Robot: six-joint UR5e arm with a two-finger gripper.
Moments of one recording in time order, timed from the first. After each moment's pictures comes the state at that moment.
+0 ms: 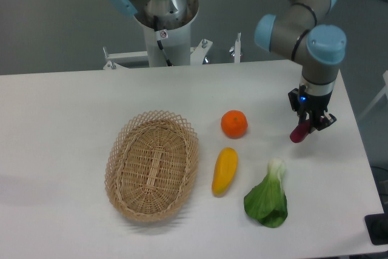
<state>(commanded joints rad) 2.77 -1.89 -1.76 -0.78 1.44 1.58</state>
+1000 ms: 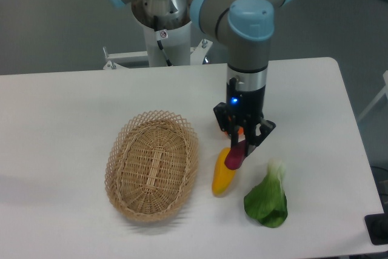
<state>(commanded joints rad) 2.53 -1.79 -1.73 -0.79 1.36 1.16</state>
